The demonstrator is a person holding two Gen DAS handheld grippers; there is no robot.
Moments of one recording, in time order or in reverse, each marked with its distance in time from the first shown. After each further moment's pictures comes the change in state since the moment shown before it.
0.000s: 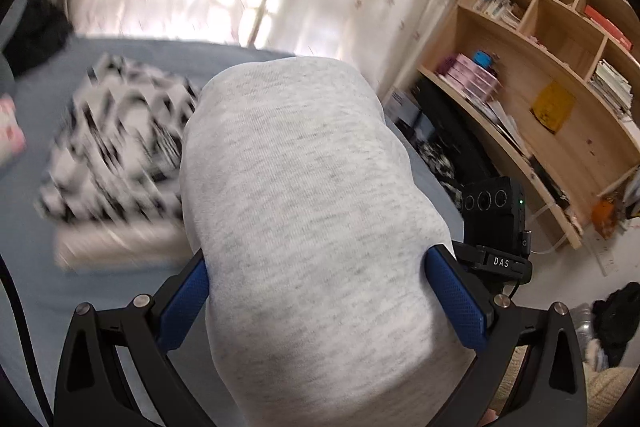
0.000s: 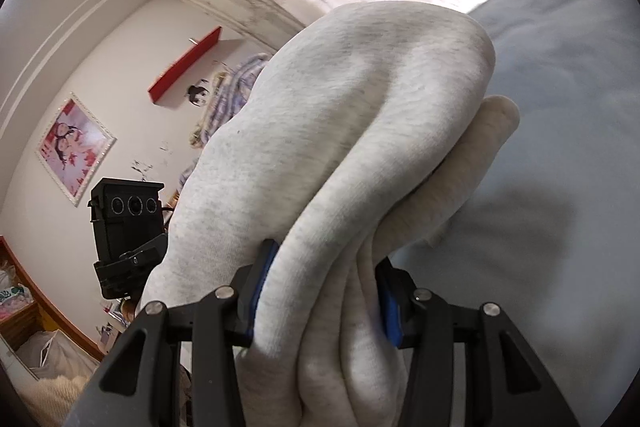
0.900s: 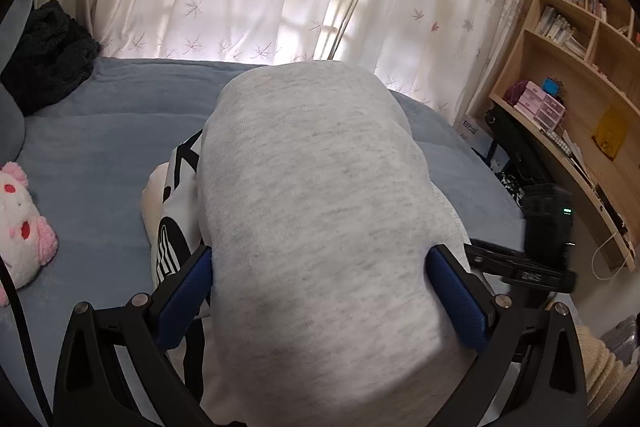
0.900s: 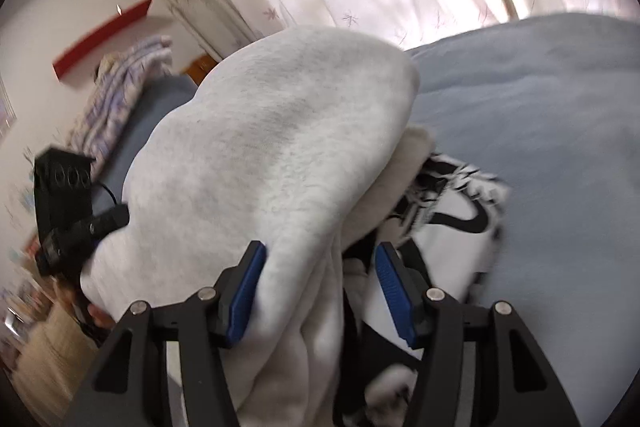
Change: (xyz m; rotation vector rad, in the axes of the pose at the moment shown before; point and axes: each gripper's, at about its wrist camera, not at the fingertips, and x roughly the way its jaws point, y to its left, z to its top) left arm 0.093 0.279 0.135 0.004 -0.035 0.116; right arm 0.218 -0.075 0.119 -0.154 -0.001 -0.376
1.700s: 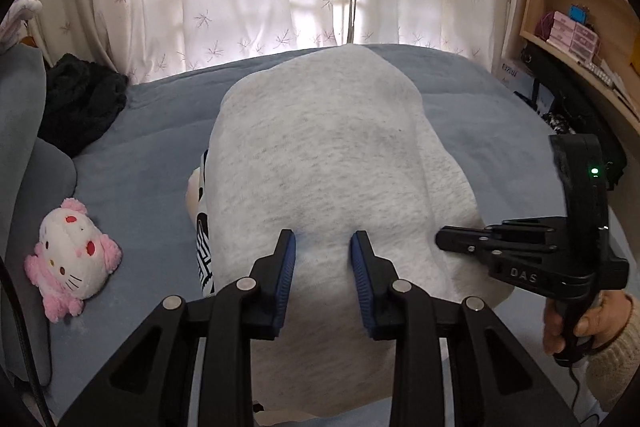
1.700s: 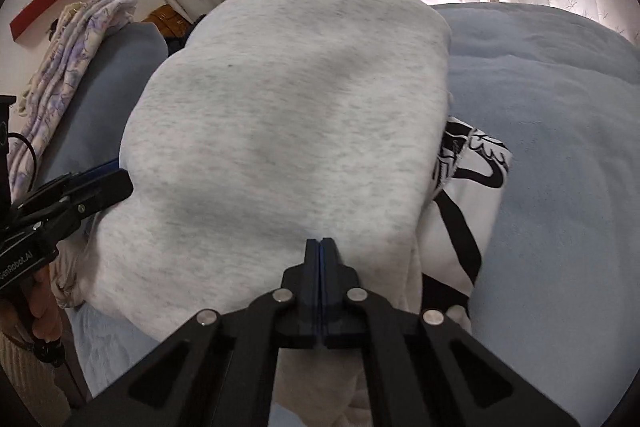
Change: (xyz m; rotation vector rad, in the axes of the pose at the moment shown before) left arm -0.014 -0.065 -0.006 0.191 0.103 0.262; right arm 0.029 0.063 0.001 -0.008 0.172 -0.214
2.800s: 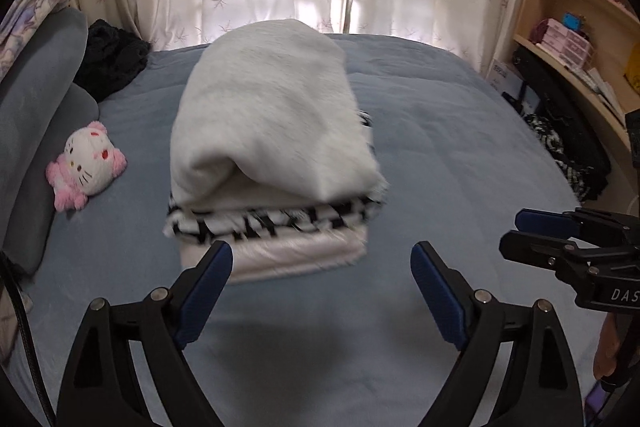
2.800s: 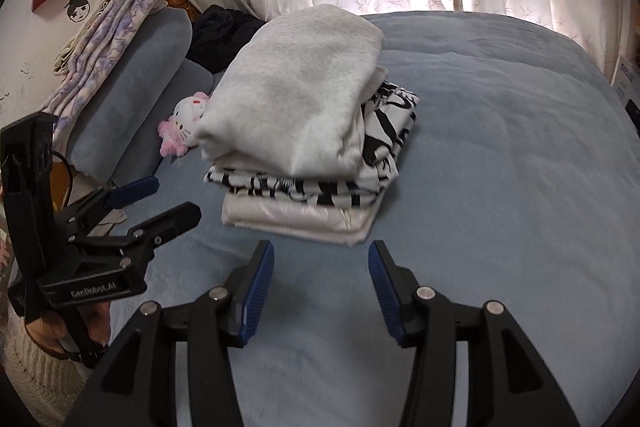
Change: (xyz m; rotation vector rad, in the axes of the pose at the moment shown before) left arm -0.144 -0.135 -0.109 -0.125 0.033 0.002; right arm -0.215 0.025 -0.116 -0.026 0.043 -0.080
